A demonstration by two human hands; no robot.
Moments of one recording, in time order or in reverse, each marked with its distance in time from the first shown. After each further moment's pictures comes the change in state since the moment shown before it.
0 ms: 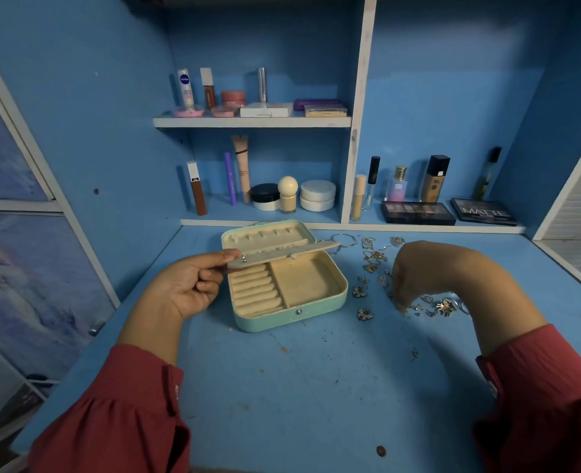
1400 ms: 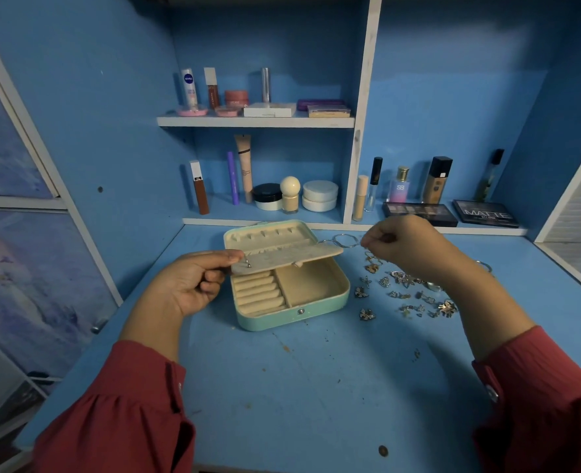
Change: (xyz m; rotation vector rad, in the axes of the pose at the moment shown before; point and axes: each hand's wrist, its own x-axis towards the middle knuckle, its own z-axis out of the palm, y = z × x) left_hand 0.001 0.001 -0.003 0.119 0.032 0.052; right_hand 0.009 -0.016 0.004 0.513 0.511 -0.148
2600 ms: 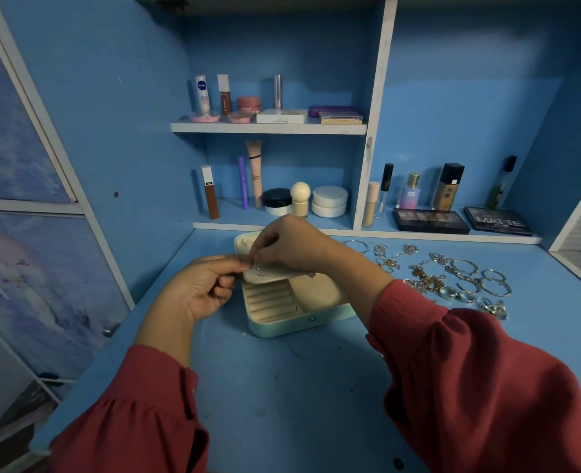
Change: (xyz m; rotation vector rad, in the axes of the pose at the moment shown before) left_hand 0.001 0.000 -0.001 0.034 0.007 0.032; right_hand 0.045 -0.119 0.079 0.123 -0.309 -0.197
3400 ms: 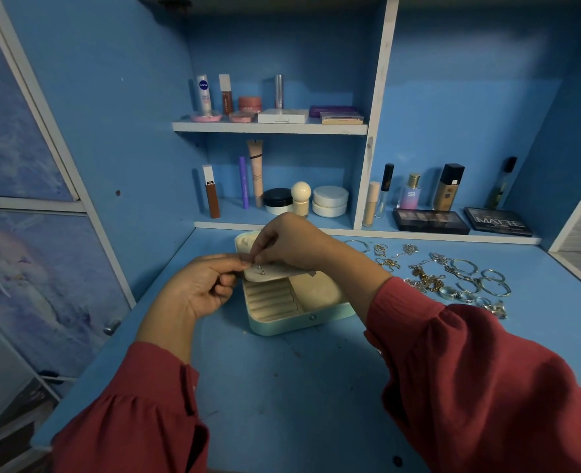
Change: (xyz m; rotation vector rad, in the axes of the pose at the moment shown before) left_hand 0.002 0.000 -0.001 -0.004 -0.008 -0.008; right_hand 0.004 -0.001 0.001 -0.002 -0.033 -0.002
